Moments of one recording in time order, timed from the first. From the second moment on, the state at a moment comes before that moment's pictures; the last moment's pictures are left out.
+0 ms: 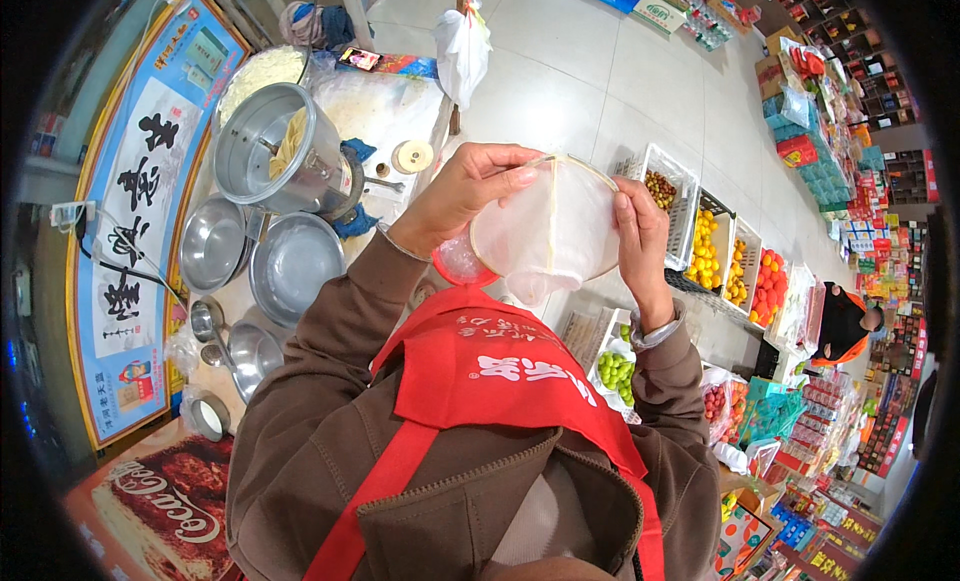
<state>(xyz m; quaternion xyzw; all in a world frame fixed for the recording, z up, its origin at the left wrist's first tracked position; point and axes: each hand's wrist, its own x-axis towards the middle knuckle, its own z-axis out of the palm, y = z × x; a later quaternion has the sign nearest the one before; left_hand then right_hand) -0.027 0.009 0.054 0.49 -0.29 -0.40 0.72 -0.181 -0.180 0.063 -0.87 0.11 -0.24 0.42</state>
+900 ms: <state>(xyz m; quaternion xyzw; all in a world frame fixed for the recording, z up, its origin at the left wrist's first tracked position) -0.046 0.001 0.071 0.61 -0.37 -0.26 0.65 -0.192 -0.180 0.099 -0.92 0.02 -0.11 0.37</state>
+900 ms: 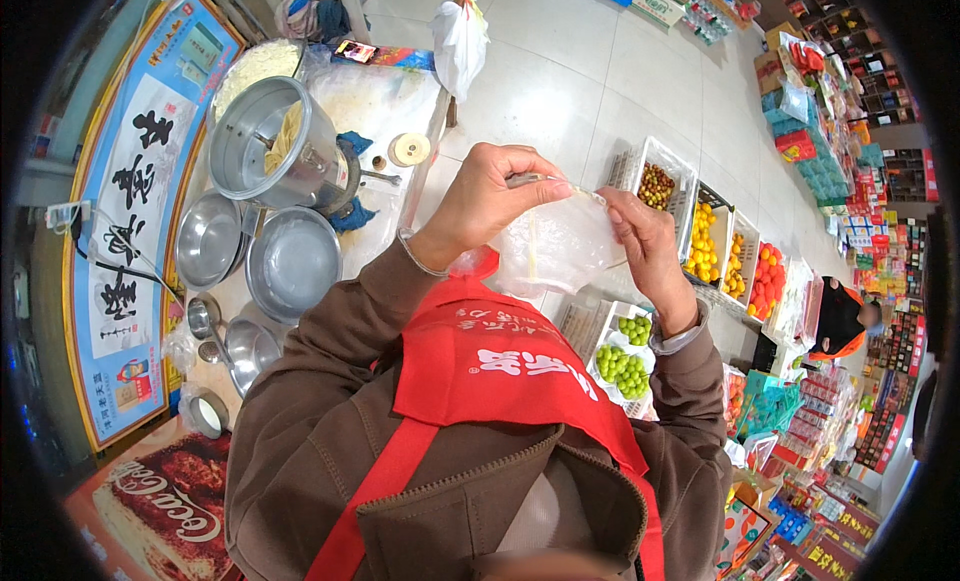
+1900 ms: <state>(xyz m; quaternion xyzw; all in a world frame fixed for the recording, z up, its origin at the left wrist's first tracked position) -0.042 -0.009 0.073 0.59 -0.45 -0.29 0.60 -0.179 -0.183 0.125 -0.93 -0.05 -0.03 0.36</state>
